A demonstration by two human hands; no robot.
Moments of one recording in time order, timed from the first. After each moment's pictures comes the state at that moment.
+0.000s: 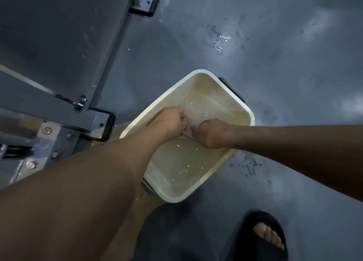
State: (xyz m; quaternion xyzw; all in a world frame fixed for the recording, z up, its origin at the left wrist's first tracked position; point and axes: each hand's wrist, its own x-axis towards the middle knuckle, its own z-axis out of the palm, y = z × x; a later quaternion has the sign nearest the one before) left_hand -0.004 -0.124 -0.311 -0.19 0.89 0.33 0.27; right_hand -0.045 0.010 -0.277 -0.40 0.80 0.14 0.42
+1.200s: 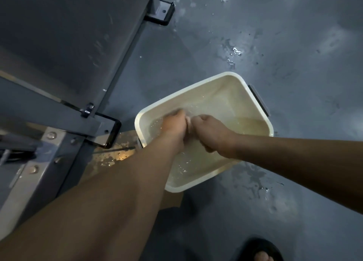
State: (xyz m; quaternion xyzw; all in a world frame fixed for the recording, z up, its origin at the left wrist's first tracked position) left_hand -0.031 -0.112 -0.327 -0.57 0.47 0.67 0.11; right_hand -0.069 -0.012 -0.285 -0.06 0.80 -0.38 0.47
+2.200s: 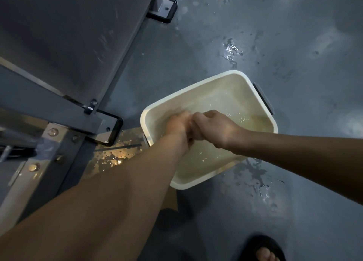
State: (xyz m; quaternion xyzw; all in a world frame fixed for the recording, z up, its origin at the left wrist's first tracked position) left_hand -0.022 -0.109 -0.320 -0.54 0.42 0.72 0.14; right_hand -0.065 -0.016 -0.264 -0.12 0.84 -0.31 0.43
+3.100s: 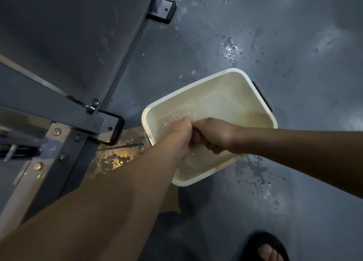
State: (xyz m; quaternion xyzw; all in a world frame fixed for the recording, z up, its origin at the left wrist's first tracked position) left_hand -0.011 -0.103 -0.310 -0.55 0.44 0.69 0.15; right_hand -0.063 -0.010 -0.277 -0.06 0.77 -0.29 0.57
